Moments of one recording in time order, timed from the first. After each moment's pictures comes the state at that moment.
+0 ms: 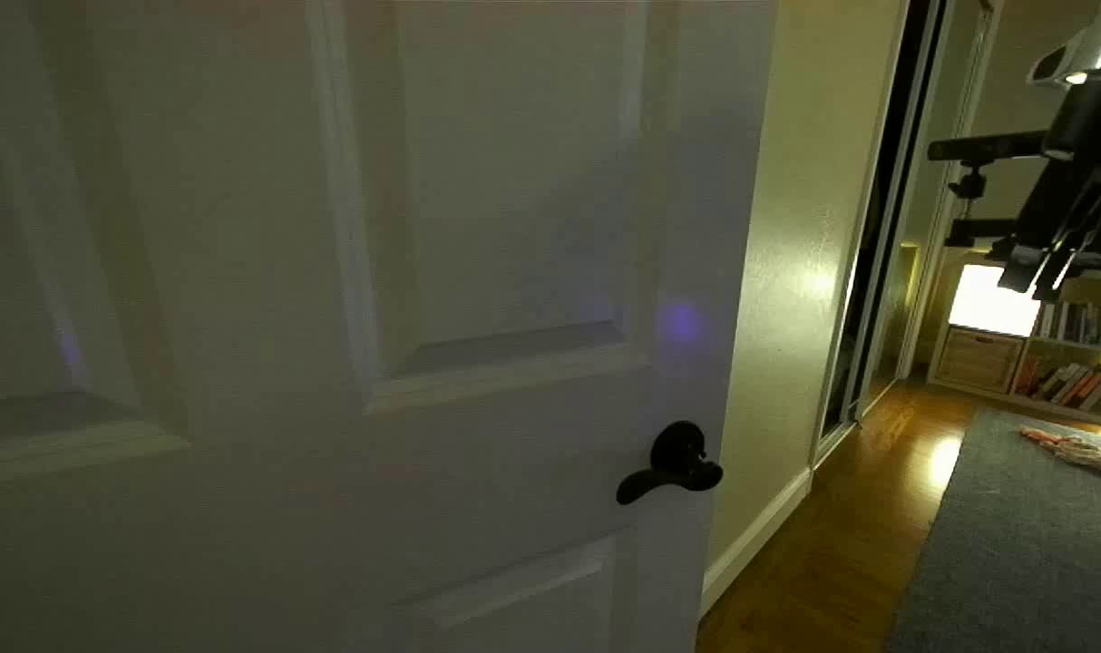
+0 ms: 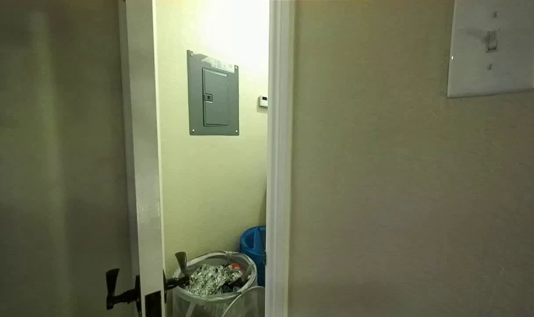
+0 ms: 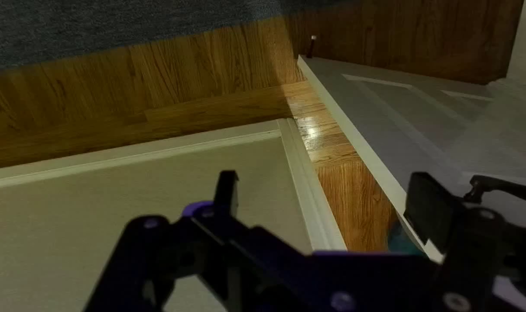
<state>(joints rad) -0.13 -0.63 -0.14 -2.75 -0.01 2.30 0.00</state>
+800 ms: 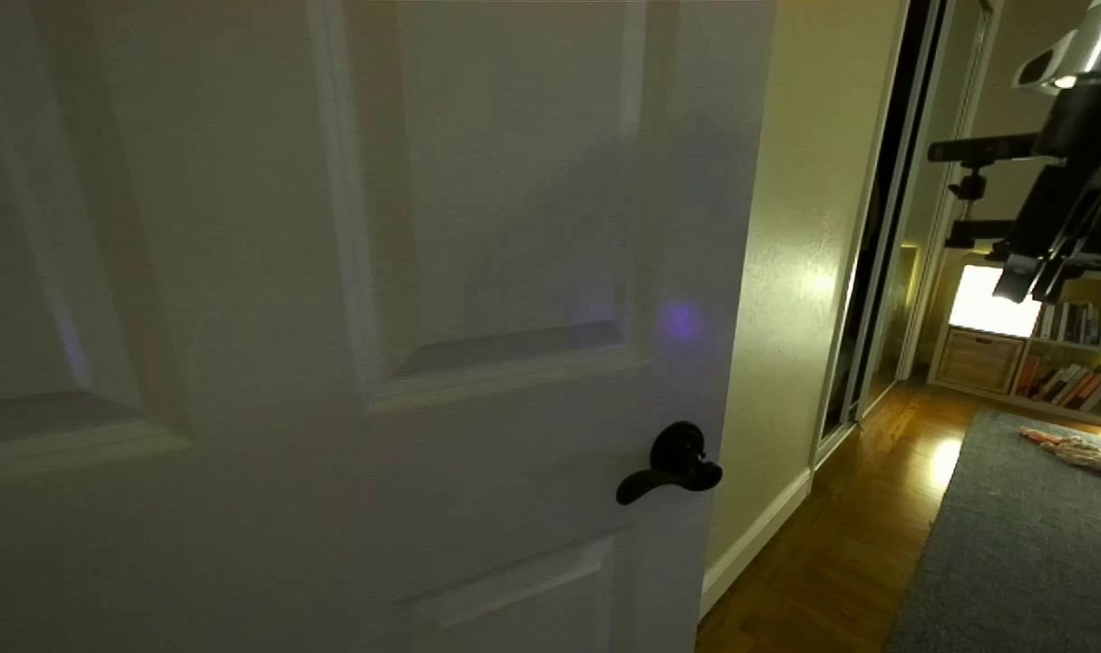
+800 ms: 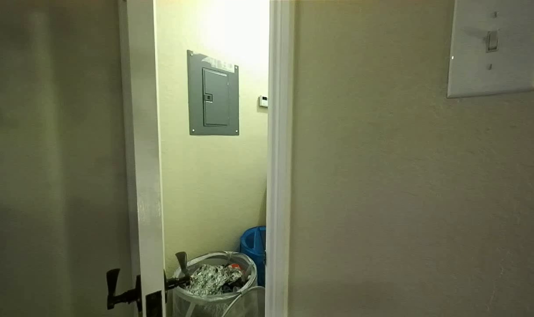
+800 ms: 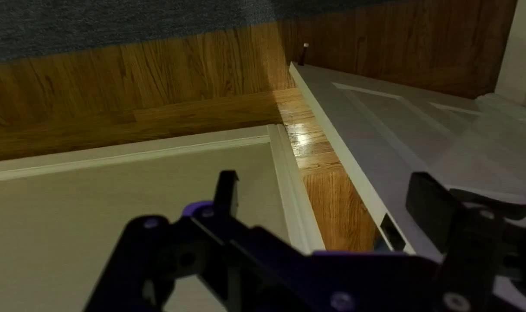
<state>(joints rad) -0.09 -0.61 -0.10 -2.75 0.02 2.30 0.00</state>
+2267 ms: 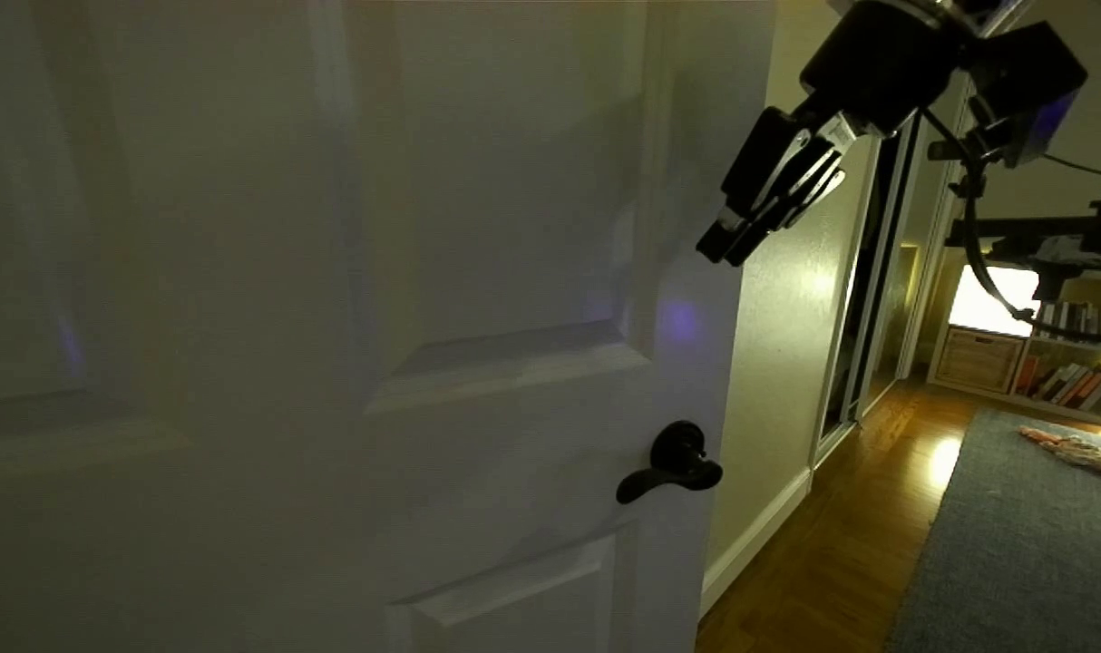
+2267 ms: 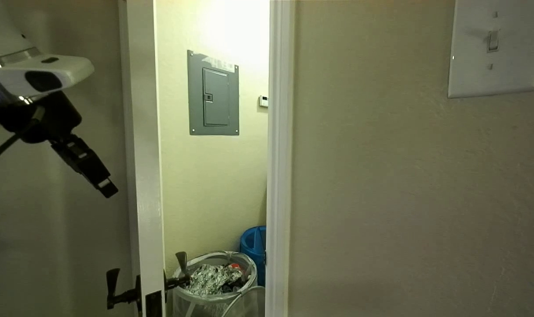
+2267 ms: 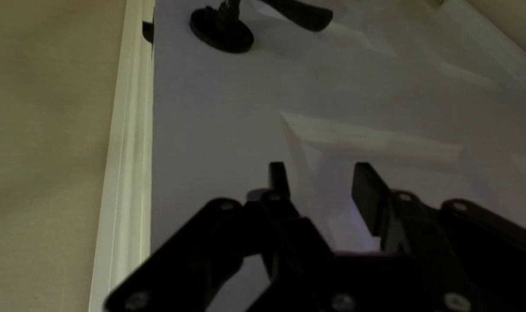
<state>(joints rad) 0.13 -0.23 0.13 -2.50 0.18 2.90 0.14</state>
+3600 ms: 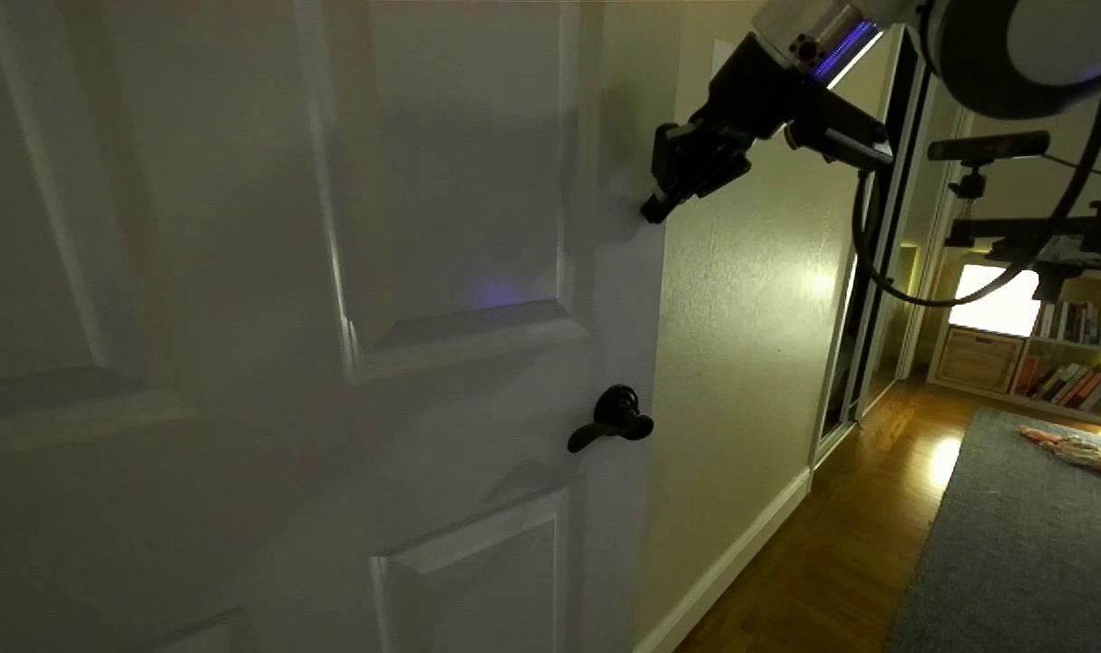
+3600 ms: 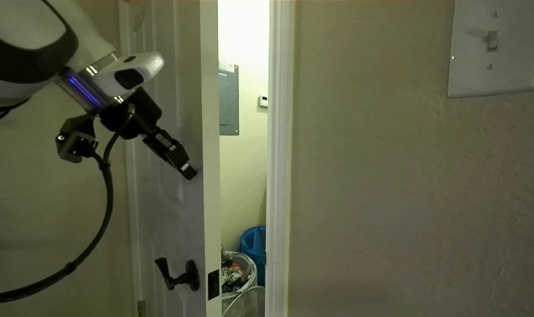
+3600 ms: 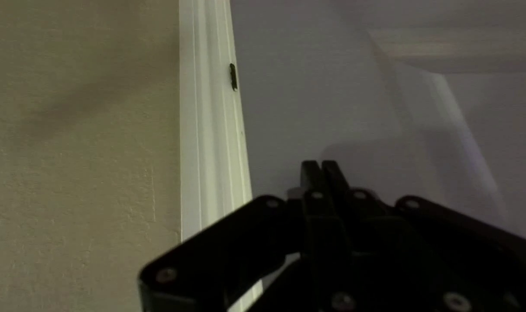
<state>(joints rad) -0.27 0.02 0.32 -2.25 -0.48 3.02 0.71</state>
